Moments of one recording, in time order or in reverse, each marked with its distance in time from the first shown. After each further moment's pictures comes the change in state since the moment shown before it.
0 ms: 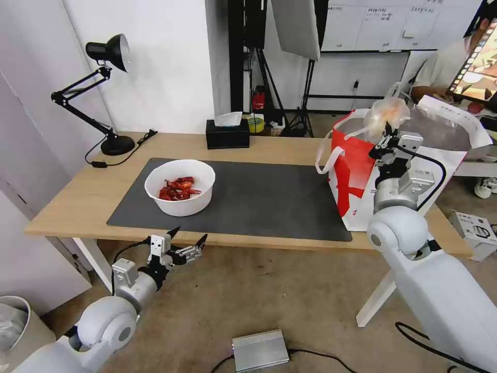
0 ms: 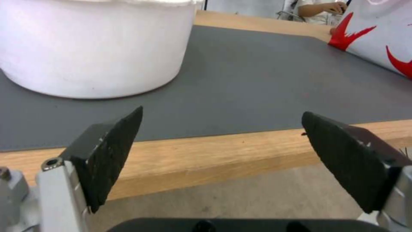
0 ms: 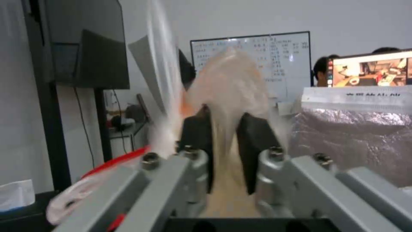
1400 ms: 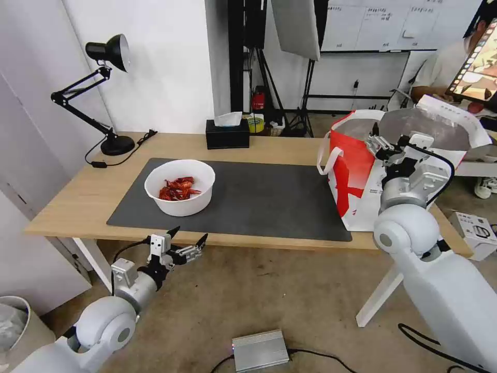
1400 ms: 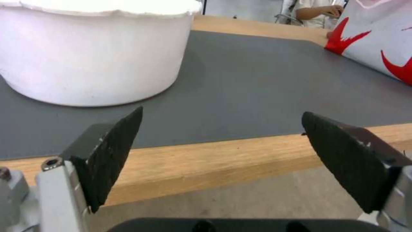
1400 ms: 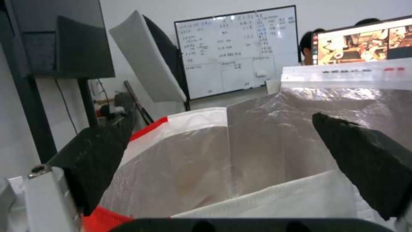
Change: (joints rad) left arm 0.010 0.005 -0.011 -0.019 -0.002 0.000 -0.003; right arm -0.008 -0.030 0.019 0.061 0.120 -0.078 0.100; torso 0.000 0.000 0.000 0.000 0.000
